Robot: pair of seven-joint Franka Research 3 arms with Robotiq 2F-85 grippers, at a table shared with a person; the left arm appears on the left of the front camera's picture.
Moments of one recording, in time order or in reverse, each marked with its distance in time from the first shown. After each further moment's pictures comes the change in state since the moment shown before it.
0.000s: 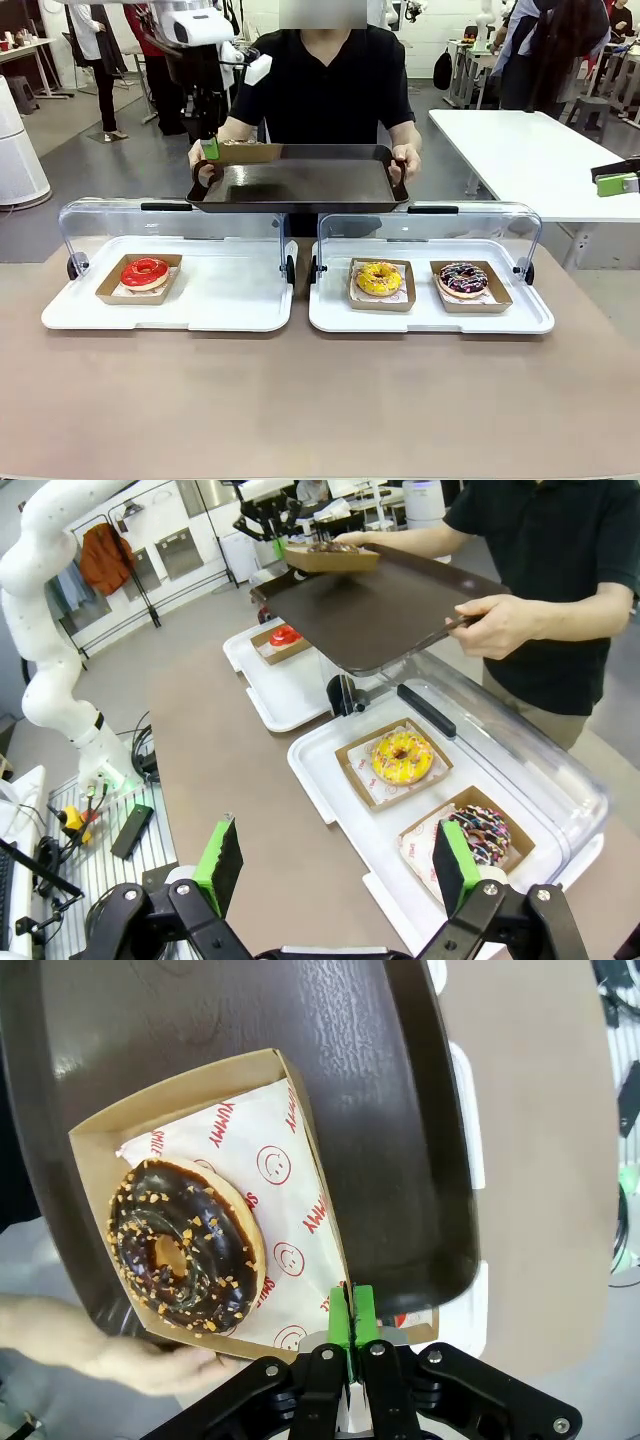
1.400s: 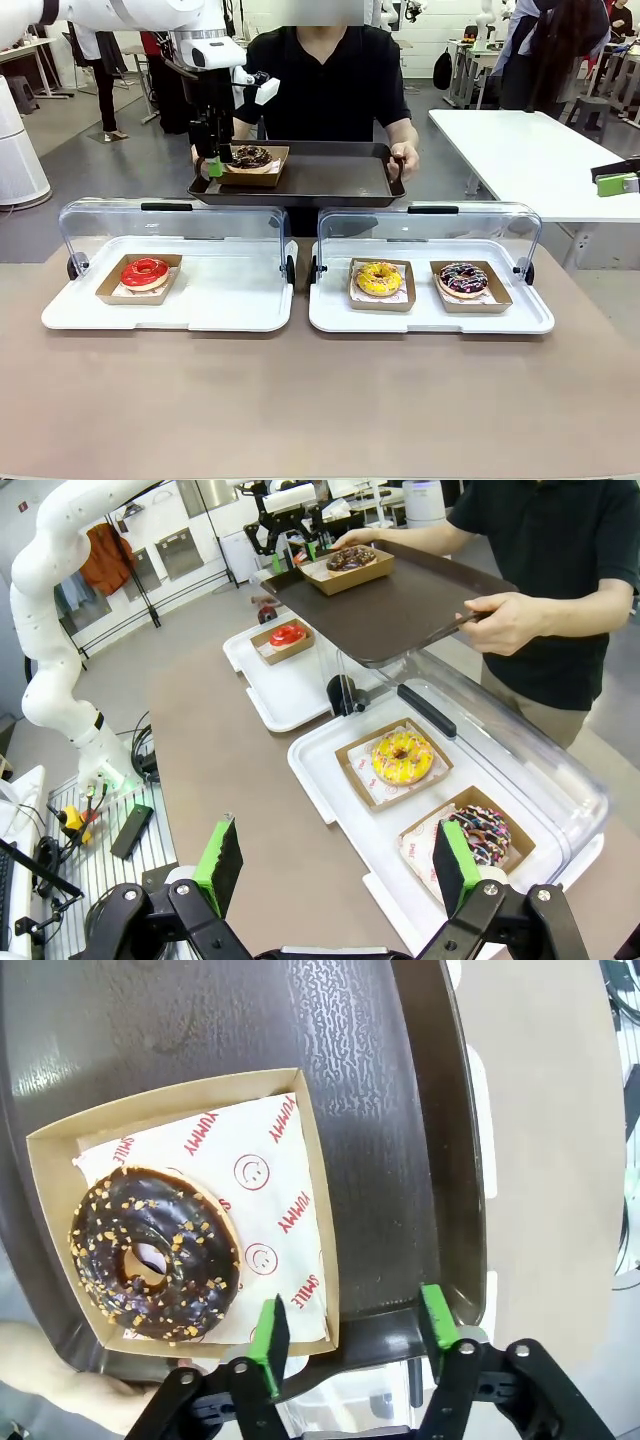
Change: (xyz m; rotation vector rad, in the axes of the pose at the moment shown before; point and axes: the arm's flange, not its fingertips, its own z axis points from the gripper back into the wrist) left arm 0.001 0.023 -0.027 -0.047 -0.001 0.007; right arm 0.000 0.000 0.000 0.000 0.000 0.000
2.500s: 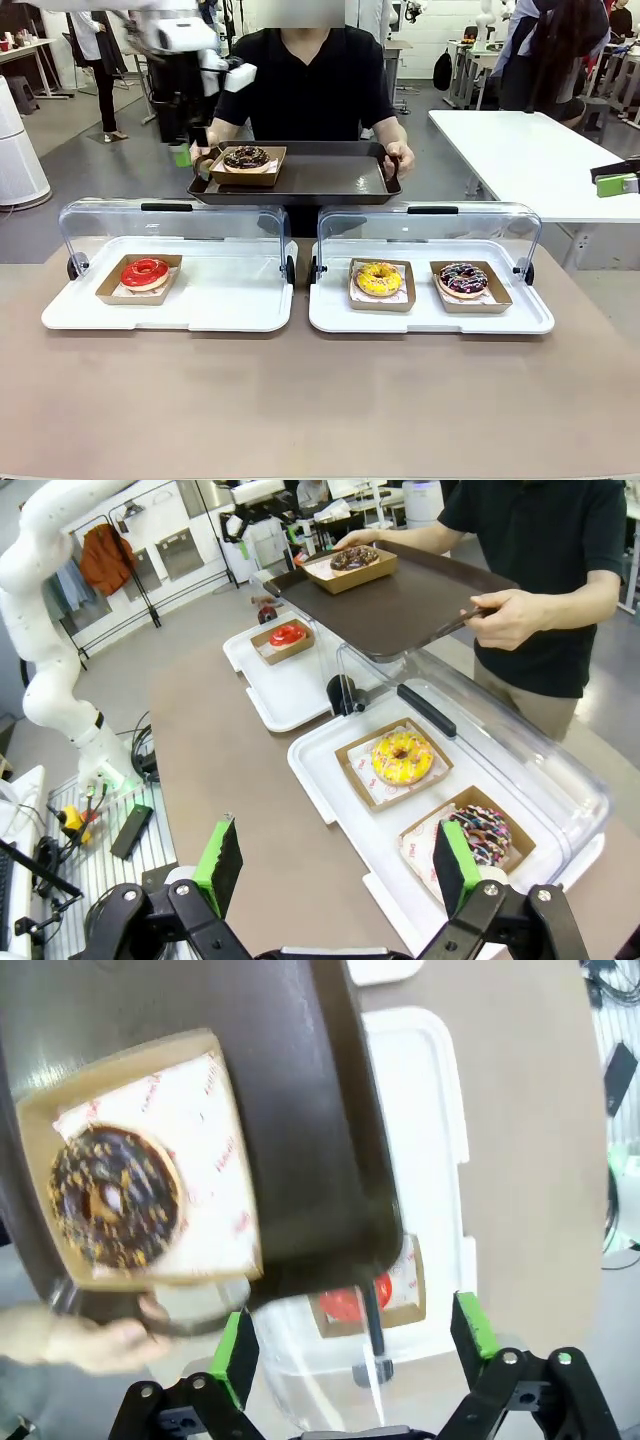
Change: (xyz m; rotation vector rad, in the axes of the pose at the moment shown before) left arm -0.043 -0.043 0.032 0.027 0.004 -0.017; right arm 0.000 0.000 0.000 0.000 0.000 0.000
